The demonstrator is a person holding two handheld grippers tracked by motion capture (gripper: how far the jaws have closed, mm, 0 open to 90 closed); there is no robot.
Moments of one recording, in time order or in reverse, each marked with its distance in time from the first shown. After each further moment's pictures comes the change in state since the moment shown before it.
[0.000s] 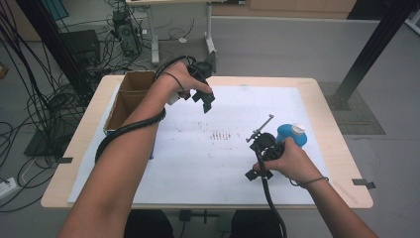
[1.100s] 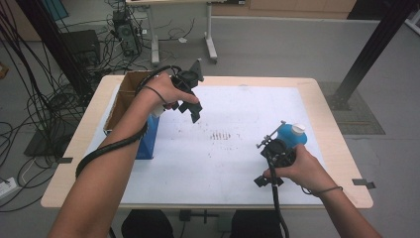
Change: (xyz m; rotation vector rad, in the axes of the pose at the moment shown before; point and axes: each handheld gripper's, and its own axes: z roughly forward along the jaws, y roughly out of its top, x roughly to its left) left arm 0.004 -0.049 0.001 -0.020 -0.028 -0.039; right arm -0.005 -0.026 -0.006 -0.005 0.001 0.011
